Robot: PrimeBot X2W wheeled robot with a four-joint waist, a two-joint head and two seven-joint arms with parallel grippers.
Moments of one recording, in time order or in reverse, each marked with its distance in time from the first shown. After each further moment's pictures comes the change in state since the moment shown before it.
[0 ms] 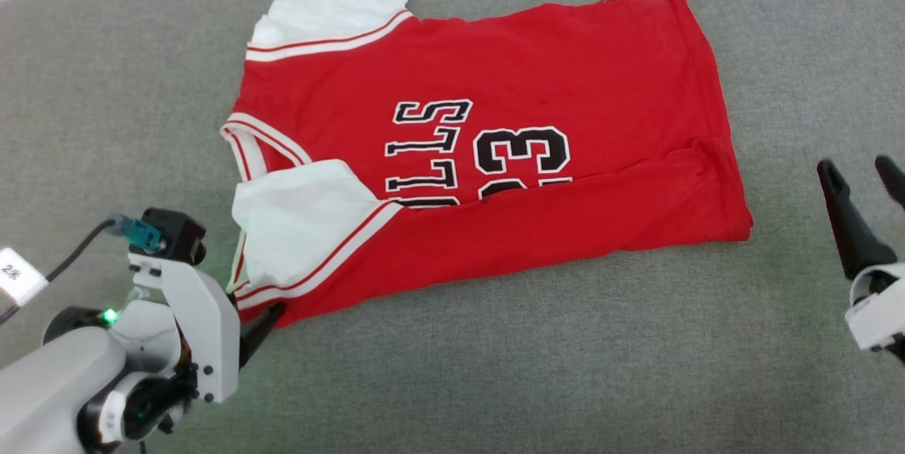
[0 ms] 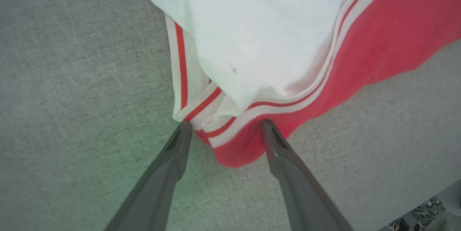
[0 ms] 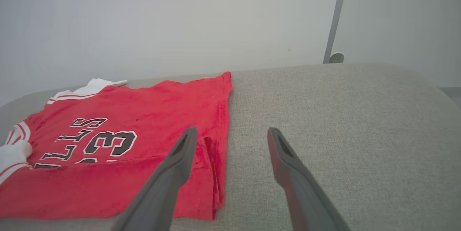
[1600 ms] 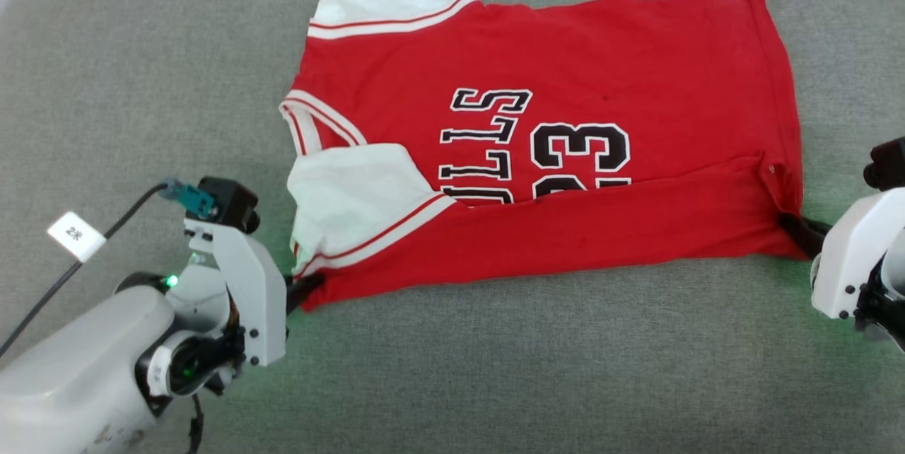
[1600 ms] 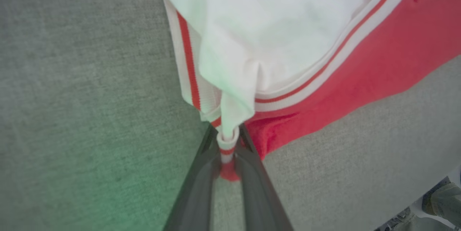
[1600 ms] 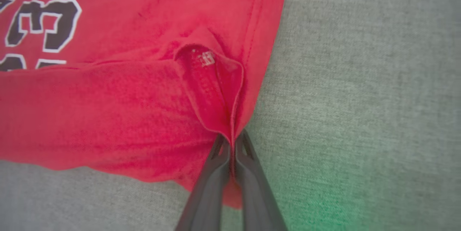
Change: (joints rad) left arm -0.080 -0.187 -0.009 0.211 -0.028 -0.144 0.039; right arm -0.229 -0.069 0.156 0.366 0.031 0.000 0.445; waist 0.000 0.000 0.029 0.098
